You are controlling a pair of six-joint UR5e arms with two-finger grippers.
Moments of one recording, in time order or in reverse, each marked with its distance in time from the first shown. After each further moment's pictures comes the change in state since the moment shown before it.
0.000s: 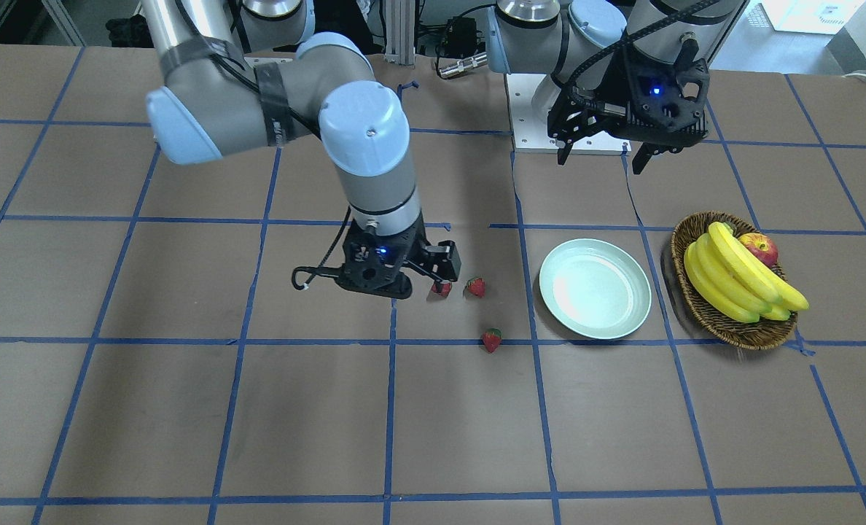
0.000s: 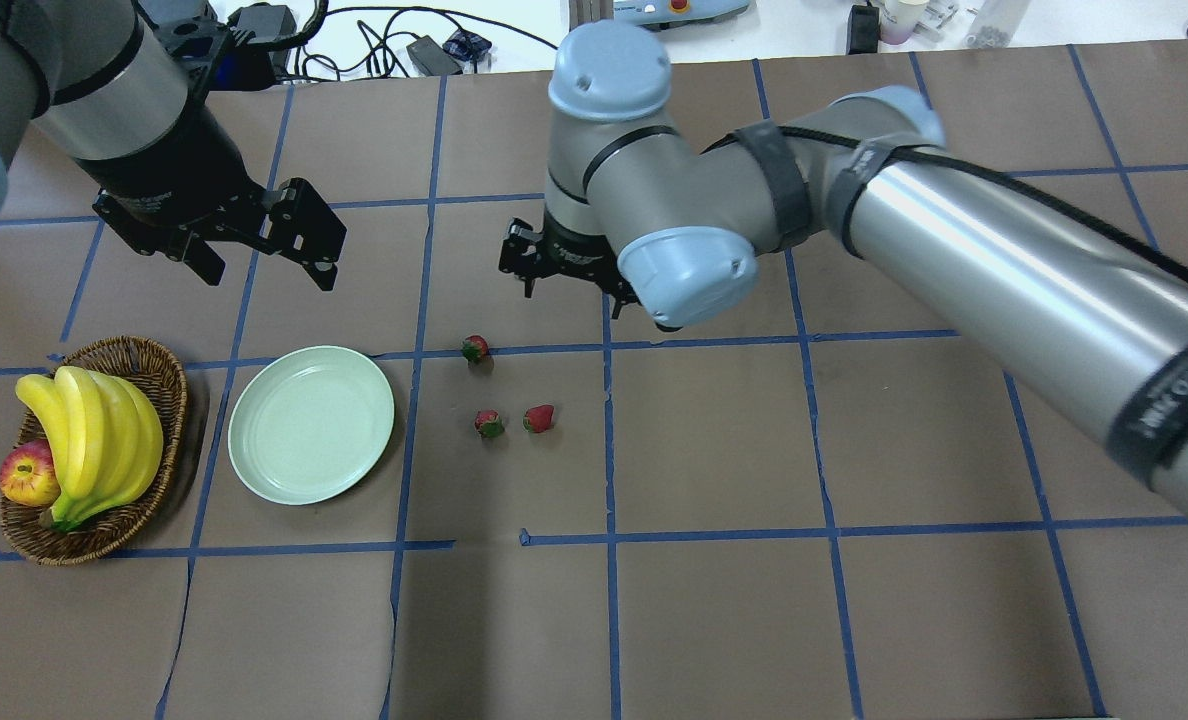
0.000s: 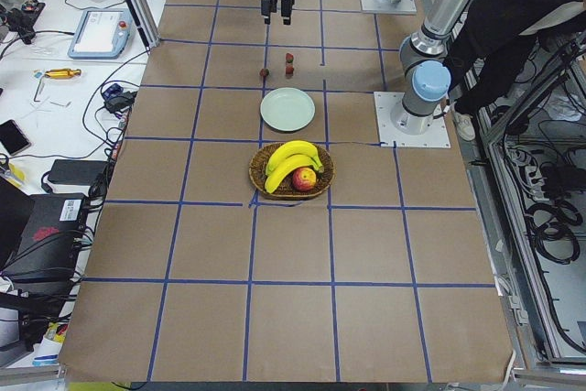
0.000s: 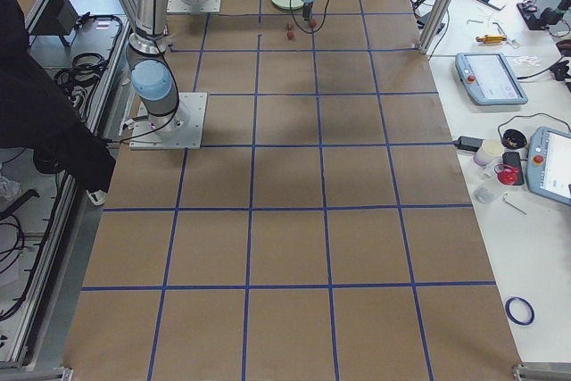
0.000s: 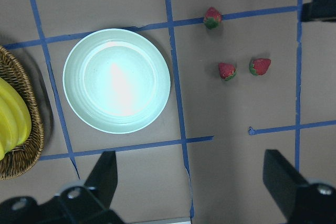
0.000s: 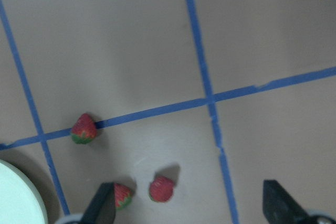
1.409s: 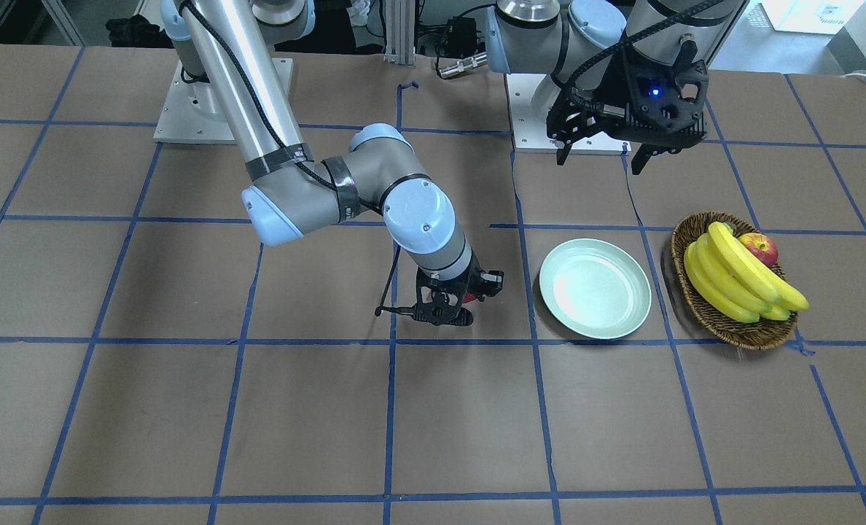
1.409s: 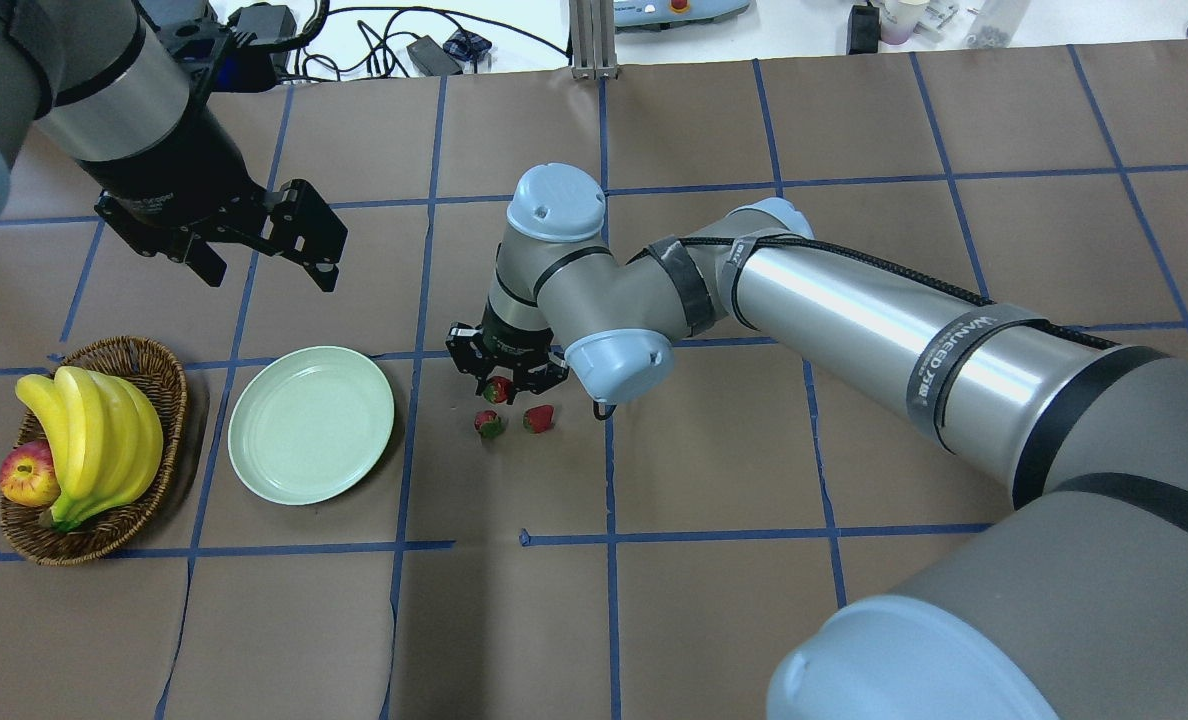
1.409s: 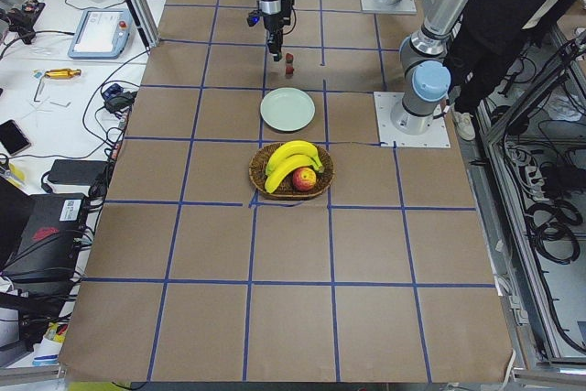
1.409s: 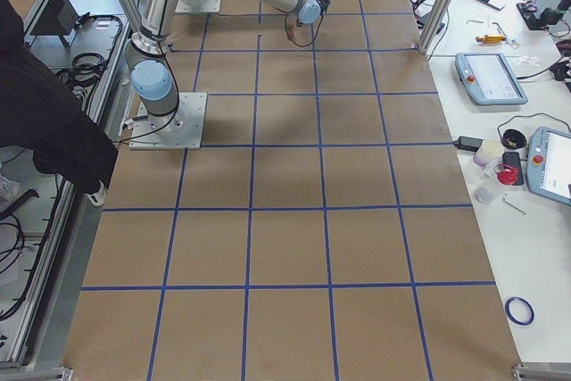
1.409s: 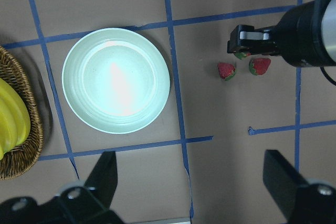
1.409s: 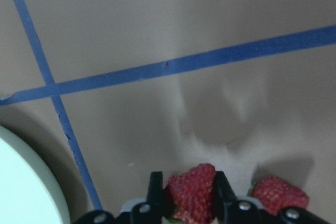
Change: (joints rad) left arm 0.000 -0.003 -0.001 0.000 -0.001 0.000; right arm 0.138 0.262 0.062 -0.285 0.221 0.103
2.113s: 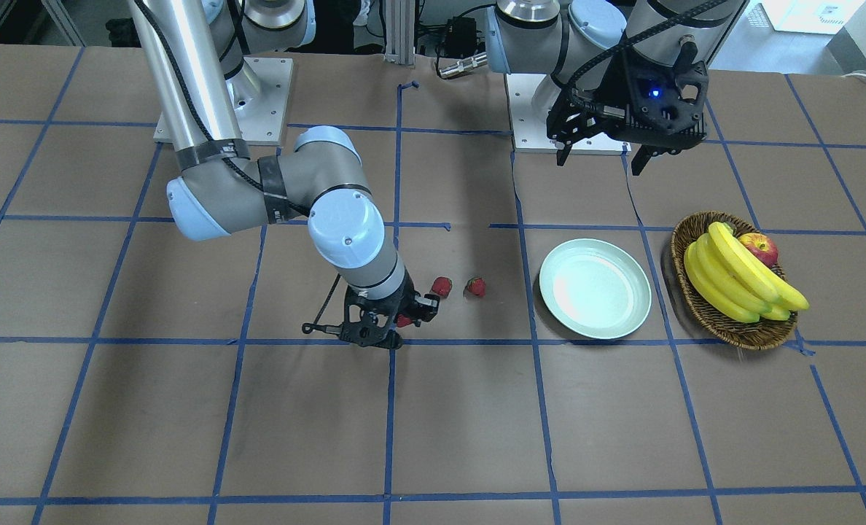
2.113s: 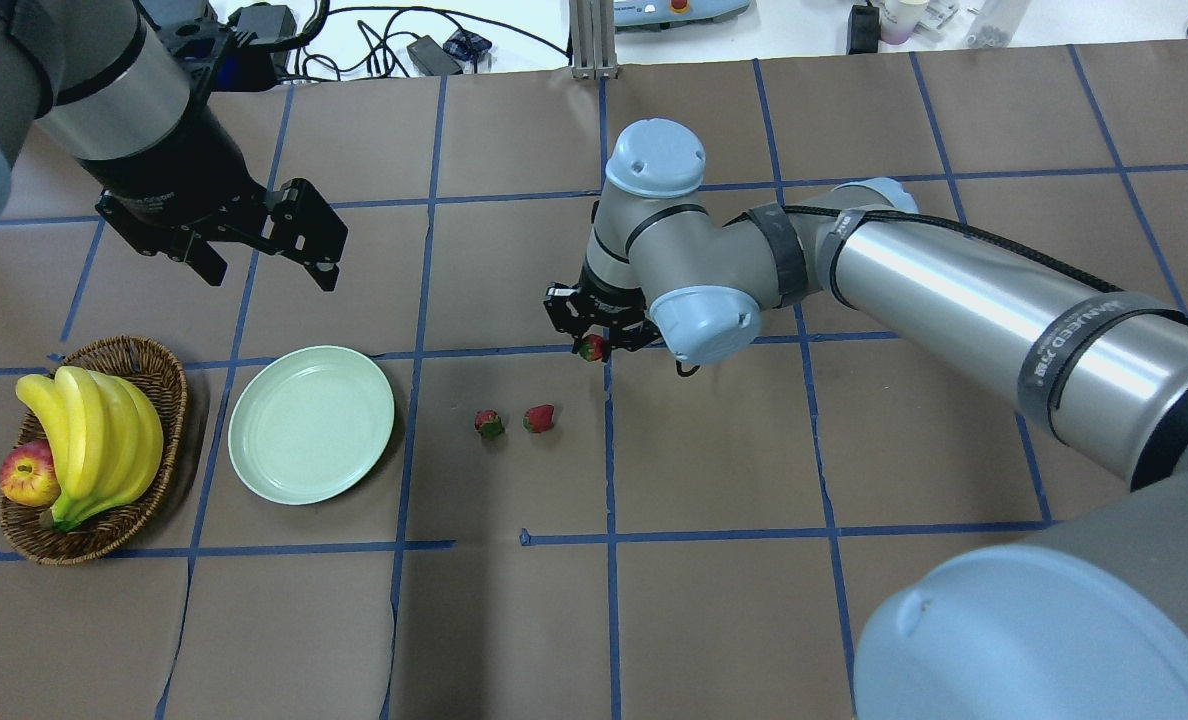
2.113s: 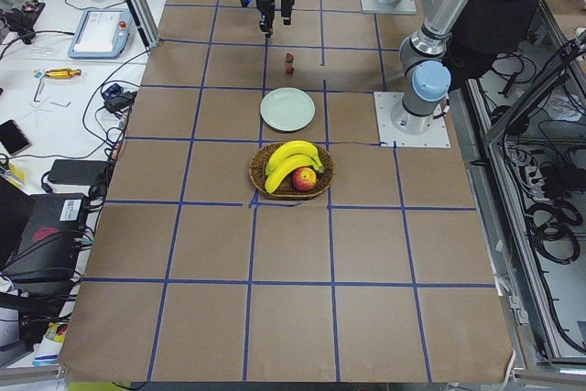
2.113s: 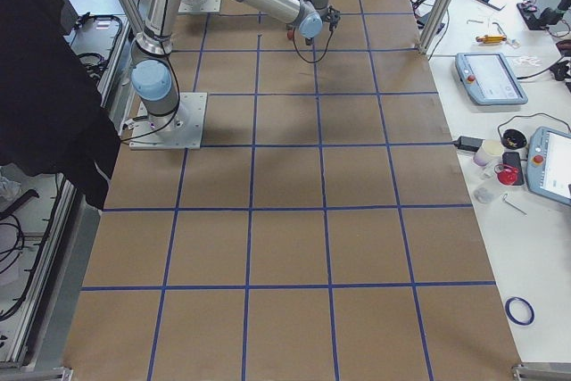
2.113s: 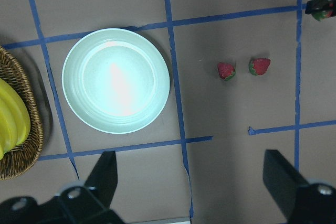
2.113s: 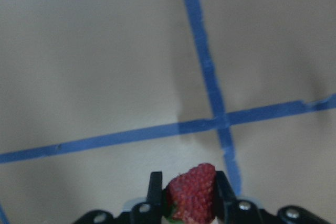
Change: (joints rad) left arm 0.000 0.000 0.001 0.000 0.000 0.000; right arm -0.118 -0.064 0.041 0.019 -0.093 -0.099
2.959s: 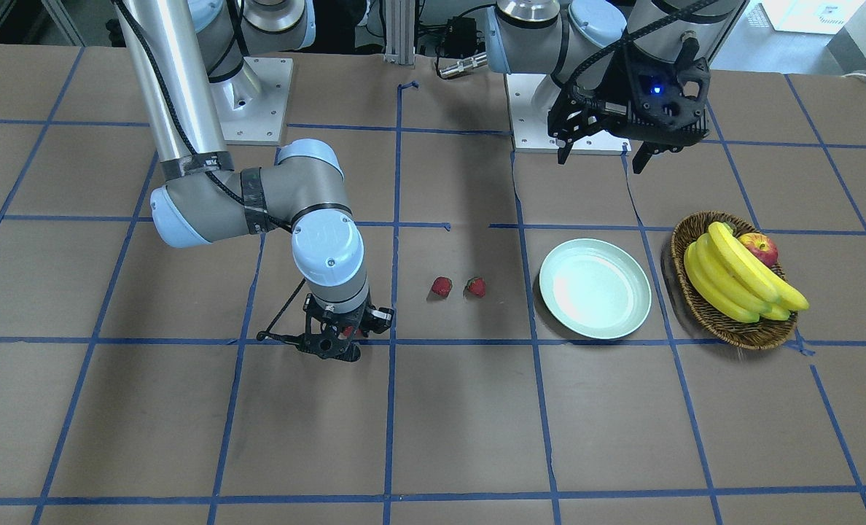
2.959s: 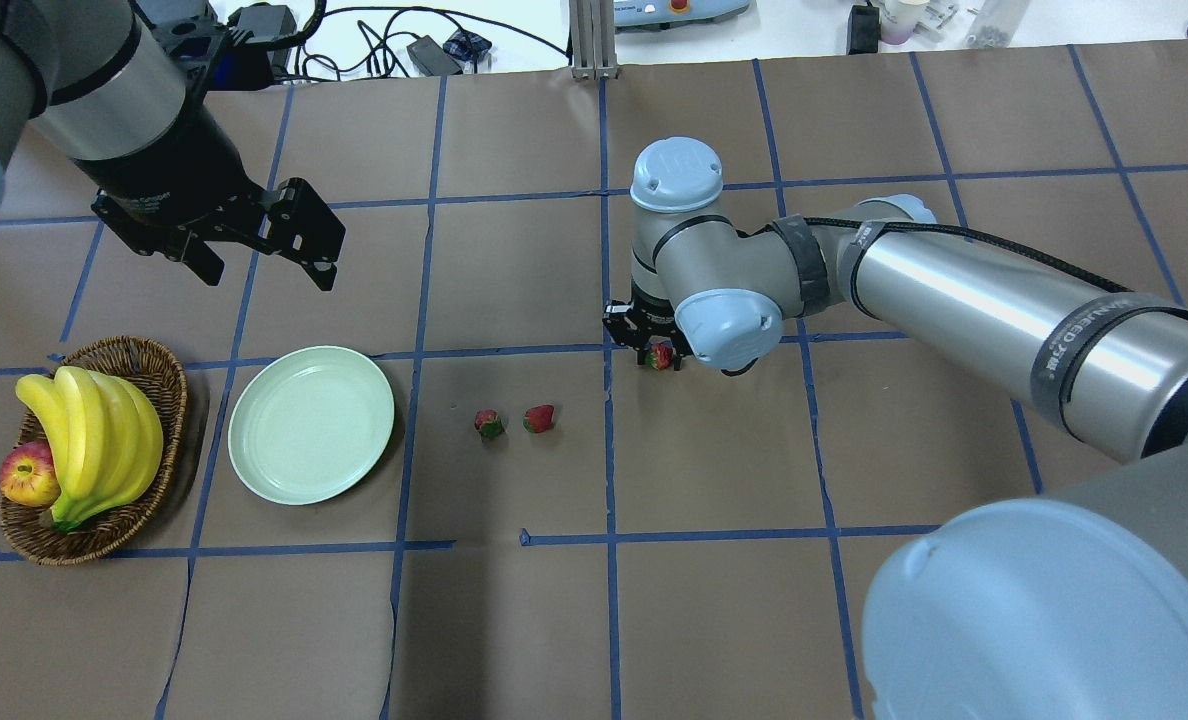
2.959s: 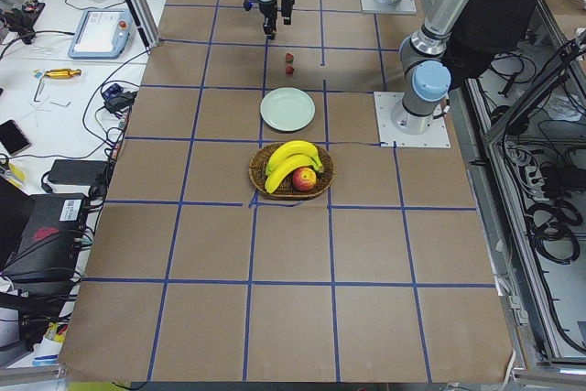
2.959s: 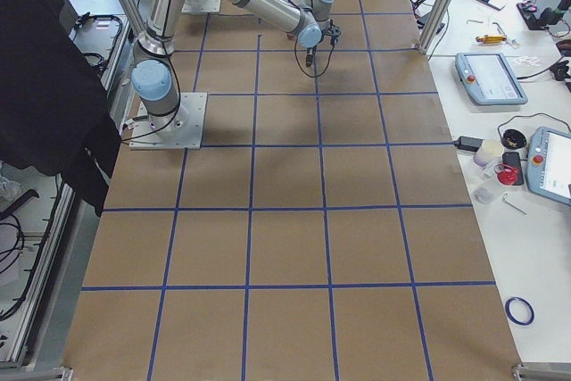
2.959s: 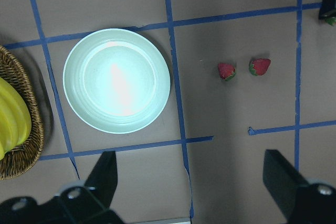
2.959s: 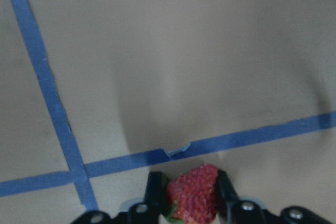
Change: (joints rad) left arm 0.002 0.004 0.000 0.000 0.000 0.000; right arm -0.073 0.010 0.050 0.042 -0.219 -0.094
